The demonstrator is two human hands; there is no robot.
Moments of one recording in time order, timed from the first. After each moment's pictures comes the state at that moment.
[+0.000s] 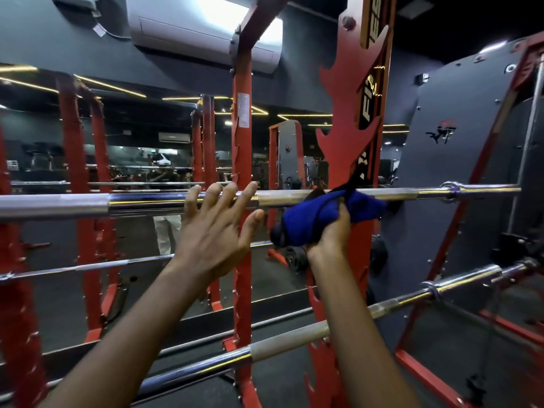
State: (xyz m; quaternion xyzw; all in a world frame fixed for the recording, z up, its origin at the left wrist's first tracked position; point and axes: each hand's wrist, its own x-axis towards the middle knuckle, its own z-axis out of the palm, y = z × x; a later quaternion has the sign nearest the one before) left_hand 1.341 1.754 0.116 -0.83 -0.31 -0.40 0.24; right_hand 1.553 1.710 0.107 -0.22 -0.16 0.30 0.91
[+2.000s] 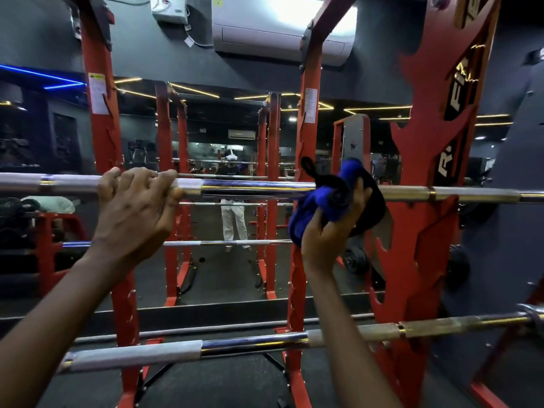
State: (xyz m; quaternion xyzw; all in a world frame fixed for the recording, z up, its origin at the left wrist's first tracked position) left_hand 1.149 1.792 0.112 -0.72 -0.43 -0.46 0.29; right_hand 1.441 1.756 0.069 -0.40 -0.43 -0.23 0.78
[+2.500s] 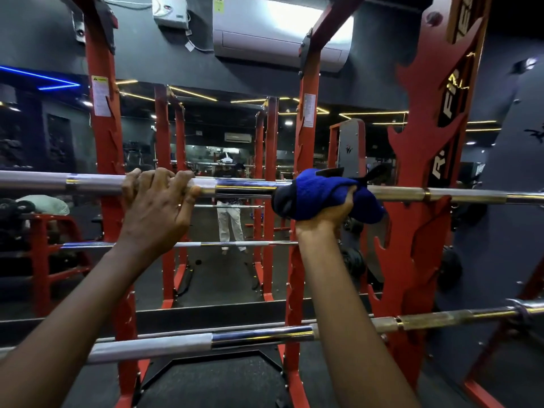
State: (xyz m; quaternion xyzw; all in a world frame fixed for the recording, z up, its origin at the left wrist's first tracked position) left_hand 1.152 1.799 0.112 -0.72 -0.41 -0.48 0.28; right_hand 1.390 1.709 0.135 -0.09 -0.15 0.40 0.90
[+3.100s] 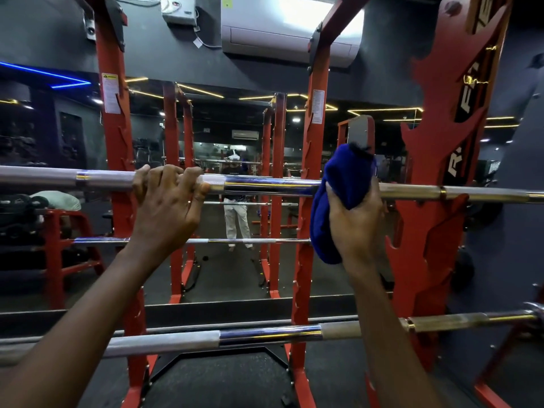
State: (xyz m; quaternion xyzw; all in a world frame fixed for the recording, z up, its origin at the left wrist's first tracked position) left_hand 1.155 1.805 0.106 -0.70 -0.40 -0.51 0.29; right_hand 1.421 1.678 0.110 -0.47 -0.46 -0.06 0.75
